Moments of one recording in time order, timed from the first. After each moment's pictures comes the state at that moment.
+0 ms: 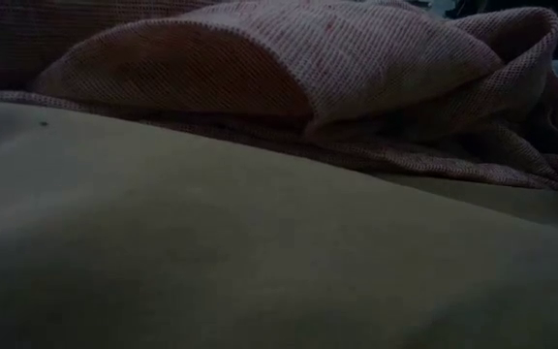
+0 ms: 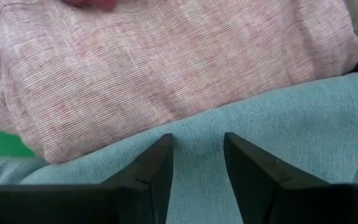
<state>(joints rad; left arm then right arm) -0.23 1.58 1.35 -1.55 -1.07 -0.85 0.61 1.74 1.29 -0.73 0.37 0.67</state>
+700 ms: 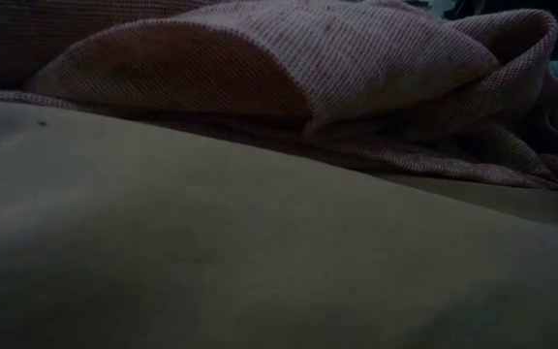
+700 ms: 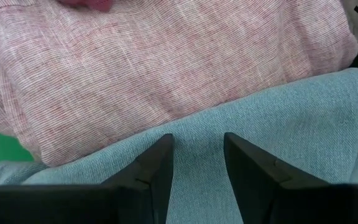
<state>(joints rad) -0.42 1.58 1.55 -1.44 -0.77 -0.80 0.61 1.74 1.29 -0.73 0.37 0.67</state>
